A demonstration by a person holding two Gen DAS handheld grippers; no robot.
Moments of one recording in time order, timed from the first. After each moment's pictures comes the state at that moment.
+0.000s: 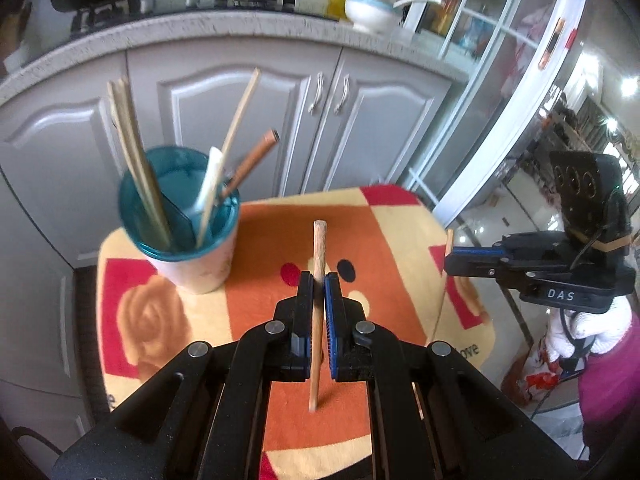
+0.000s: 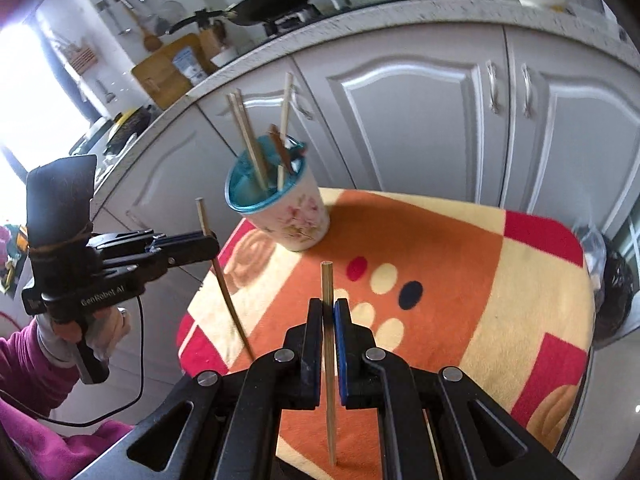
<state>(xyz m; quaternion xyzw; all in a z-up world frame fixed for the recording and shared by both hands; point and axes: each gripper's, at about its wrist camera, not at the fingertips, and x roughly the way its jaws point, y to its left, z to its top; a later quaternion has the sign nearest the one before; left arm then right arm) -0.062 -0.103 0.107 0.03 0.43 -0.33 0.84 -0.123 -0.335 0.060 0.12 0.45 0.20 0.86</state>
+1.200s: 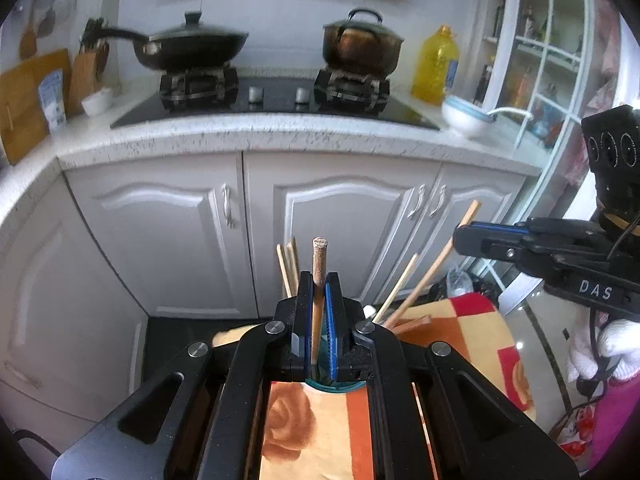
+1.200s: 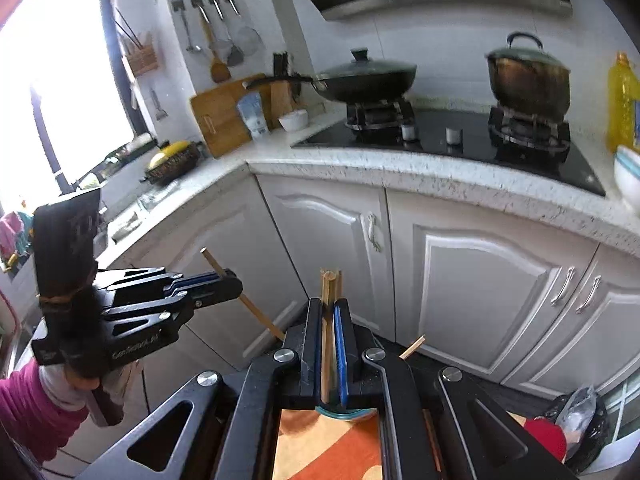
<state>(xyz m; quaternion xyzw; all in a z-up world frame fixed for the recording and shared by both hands) 0.044 -0.025 0.194 0.01 0.36 -0.21 0.91 0.012 -0.223 0.206 0.04 0.34 0.26 0.90</state>
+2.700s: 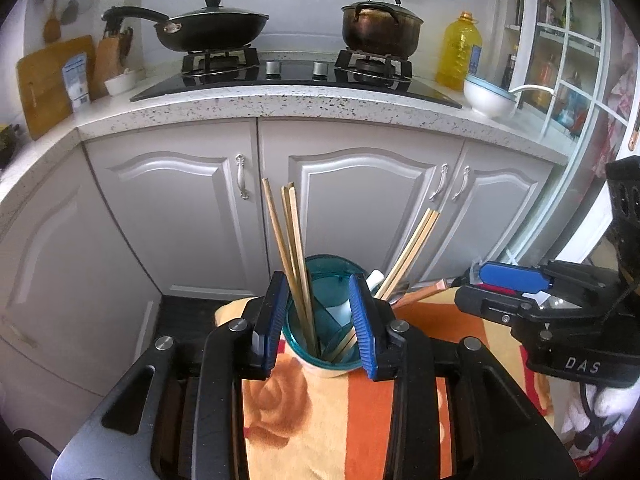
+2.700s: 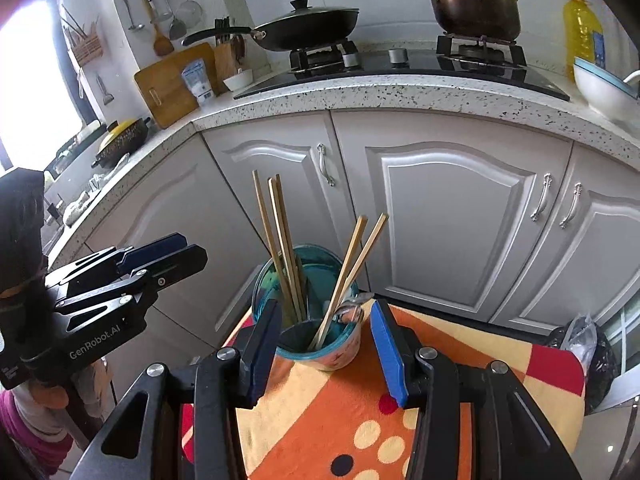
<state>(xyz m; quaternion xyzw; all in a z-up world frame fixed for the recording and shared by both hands) 0.010 -0.050 0.150 0.02 0.36 -0.15 0.92 -0.008 -0.238 0.127 0.06 0.40 0.18 0.90</state>
